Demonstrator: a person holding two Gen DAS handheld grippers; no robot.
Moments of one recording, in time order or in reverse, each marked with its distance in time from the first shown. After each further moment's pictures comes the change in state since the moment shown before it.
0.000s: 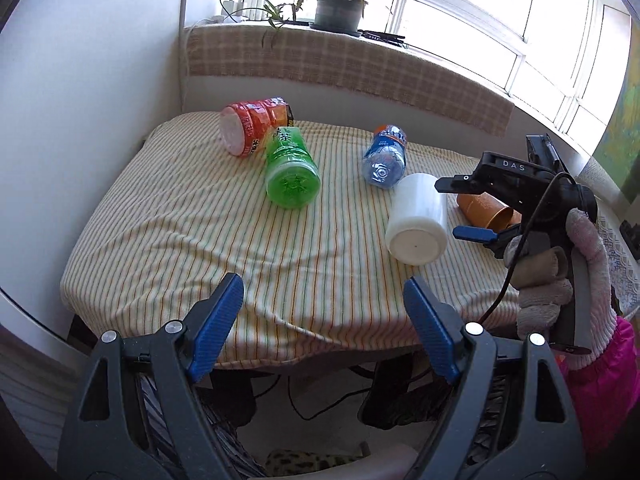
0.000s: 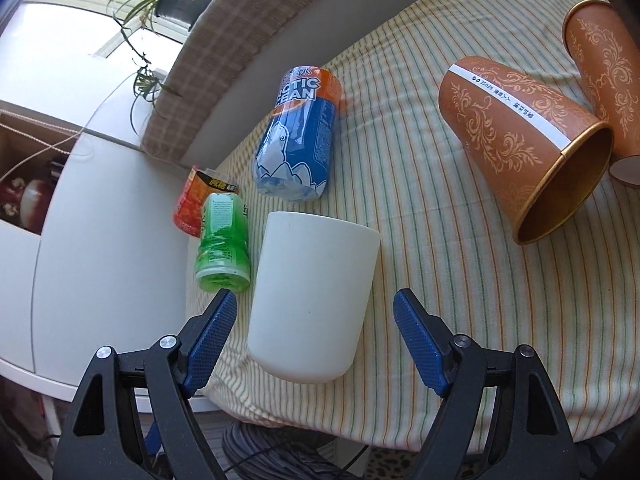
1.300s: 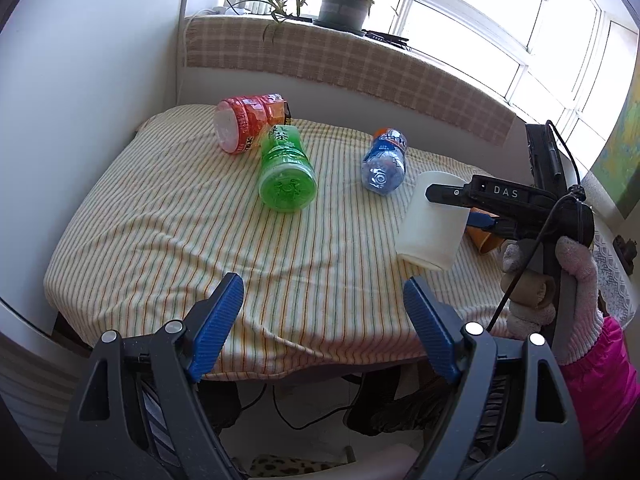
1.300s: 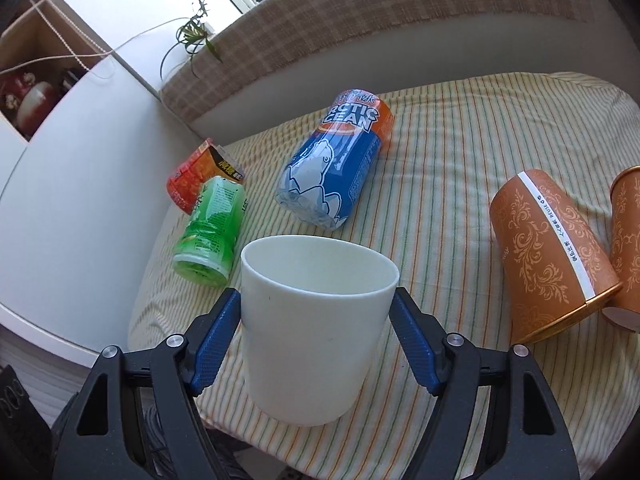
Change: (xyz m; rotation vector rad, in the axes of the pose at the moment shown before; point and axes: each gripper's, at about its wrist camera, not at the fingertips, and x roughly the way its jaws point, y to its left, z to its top) left arm 0.016 0.002 0.008 -0.045 0.009 -0.037; right arm 0.006 0.032 0.008 -0.387 -0.053 -0.132
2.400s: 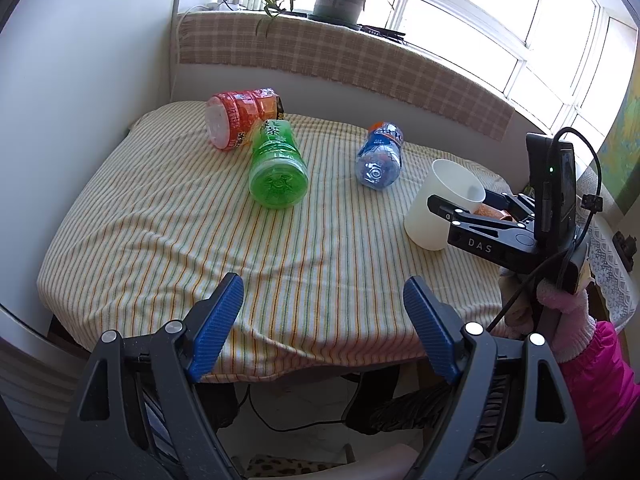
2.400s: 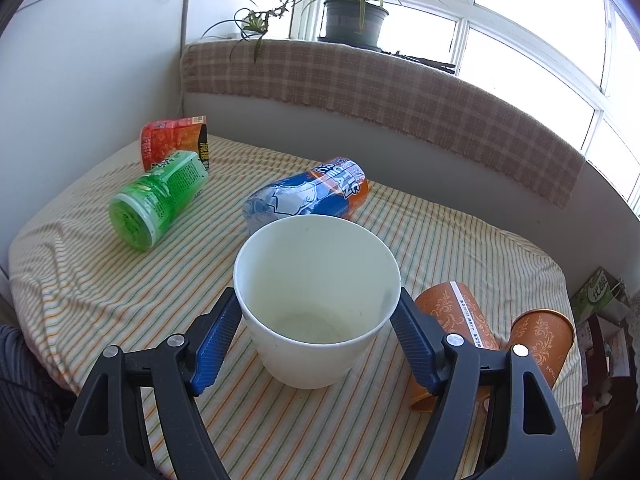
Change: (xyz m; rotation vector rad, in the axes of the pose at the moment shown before) left arm 0.007 -0.004 -0.001 0.006 0.013 -0.004; right arm -0.005 0.035 -0.025 -0.491 -0.208 -0.371
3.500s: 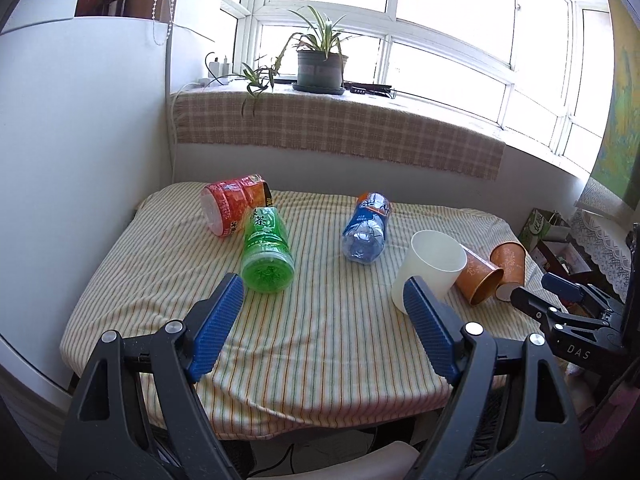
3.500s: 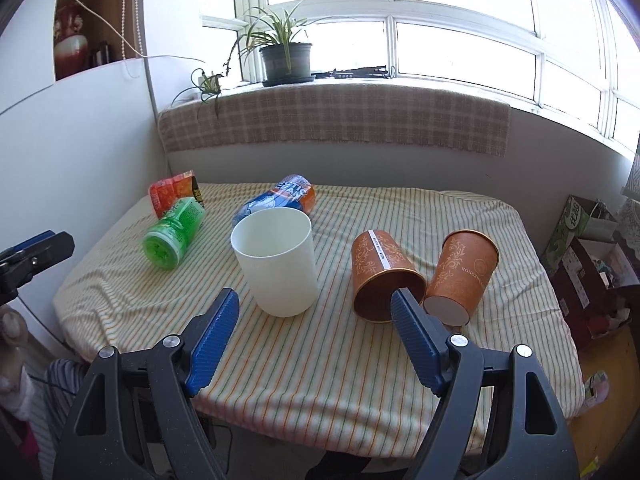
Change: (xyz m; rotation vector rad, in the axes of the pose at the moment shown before) left arm -0.025 -0.038 0.039 0.094 -0.232 0.064; right arm -0.116 -0.045 -0.049 0.263 -0.096 -0.007
